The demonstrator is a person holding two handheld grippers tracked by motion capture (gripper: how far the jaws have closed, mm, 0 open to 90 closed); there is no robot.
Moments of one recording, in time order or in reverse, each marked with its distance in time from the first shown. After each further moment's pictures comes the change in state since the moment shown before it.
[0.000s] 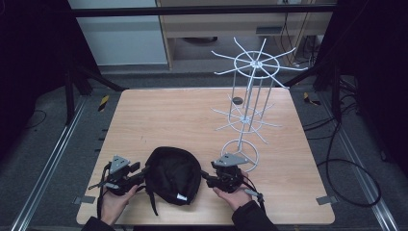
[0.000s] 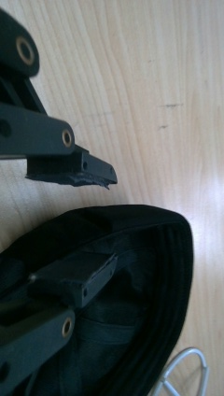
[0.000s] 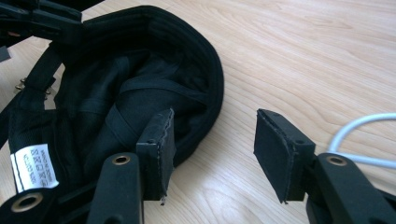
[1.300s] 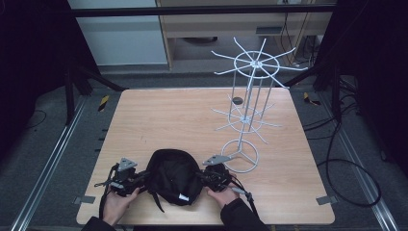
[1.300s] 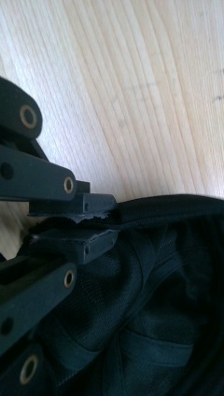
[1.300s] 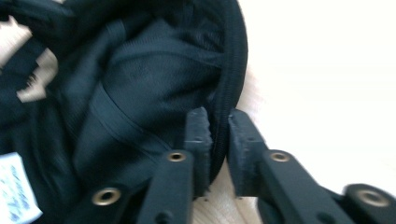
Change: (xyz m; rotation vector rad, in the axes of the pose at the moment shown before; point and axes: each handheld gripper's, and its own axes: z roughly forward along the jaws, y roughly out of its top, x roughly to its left) left arm -0.002 -0.007 0.014 0.161 -0.044 0.007; right arm 0.007 -0.009 0.040 0.137 0.033 0.062
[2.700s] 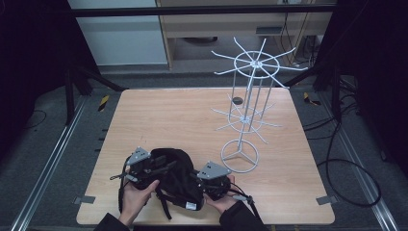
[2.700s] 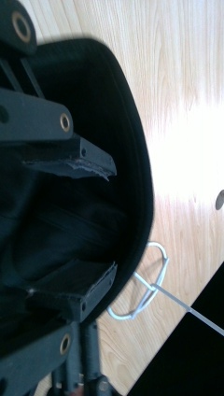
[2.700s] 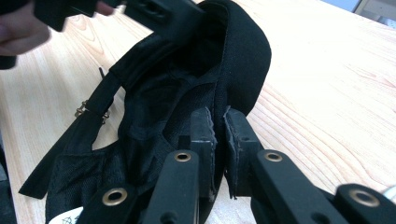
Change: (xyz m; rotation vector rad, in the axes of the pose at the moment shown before) left arm -0.053 0.046 -0.001 -0.239 -0.230 -0.021; right arm 0.034 0.005 -0.034 -0.183 -0.002 -0.294
